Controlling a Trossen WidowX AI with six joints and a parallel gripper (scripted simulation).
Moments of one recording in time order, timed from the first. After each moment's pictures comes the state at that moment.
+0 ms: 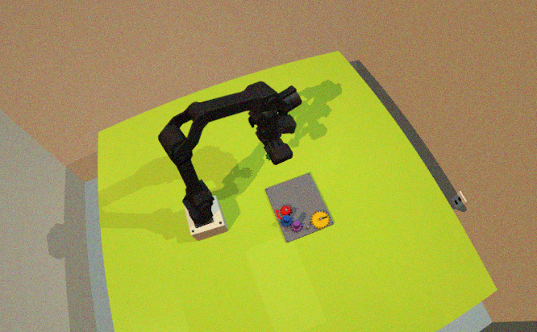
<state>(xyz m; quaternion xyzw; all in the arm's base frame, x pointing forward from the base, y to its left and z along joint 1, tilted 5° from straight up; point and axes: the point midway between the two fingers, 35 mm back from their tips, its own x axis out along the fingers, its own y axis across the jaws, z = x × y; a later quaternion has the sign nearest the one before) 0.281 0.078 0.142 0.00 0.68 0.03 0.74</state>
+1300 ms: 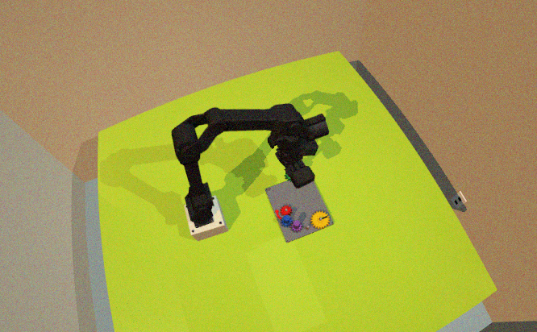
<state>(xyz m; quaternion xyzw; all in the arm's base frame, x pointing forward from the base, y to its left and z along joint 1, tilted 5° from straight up) 0.312 -0.004 0.118 -0.01 0.68 0.03 0.74</state>
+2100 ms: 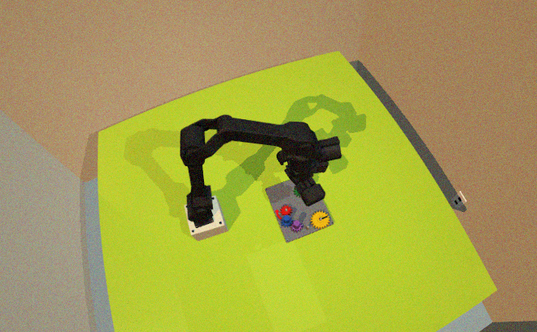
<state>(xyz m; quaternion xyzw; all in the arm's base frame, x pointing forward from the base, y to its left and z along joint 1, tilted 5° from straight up) 0.318 -0.060 0.103 -0.01 0.68 0.03 0.74</state>
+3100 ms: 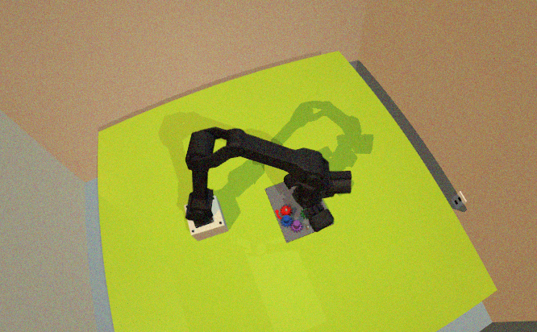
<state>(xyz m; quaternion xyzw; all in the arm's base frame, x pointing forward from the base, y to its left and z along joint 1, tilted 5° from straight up) 0.309 -0.132 0.084 -0.02 0.67 0.03 0.74</state>
